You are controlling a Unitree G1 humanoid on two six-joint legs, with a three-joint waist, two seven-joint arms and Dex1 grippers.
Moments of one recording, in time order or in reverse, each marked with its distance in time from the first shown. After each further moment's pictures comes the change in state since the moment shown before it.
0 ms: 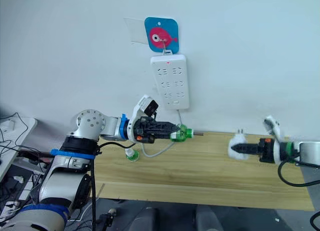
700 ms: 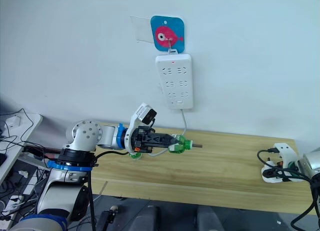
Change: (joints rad) left arm 0.110 0.011 0.039 -0.160 0.006 0.007 0.009; right arm -0.161 0.136 0.191 0.510 -0.740 -0.166 0.329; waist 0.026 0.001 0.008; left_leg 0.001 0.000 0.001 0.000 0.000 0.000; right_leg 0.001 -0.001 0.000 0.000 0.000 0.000
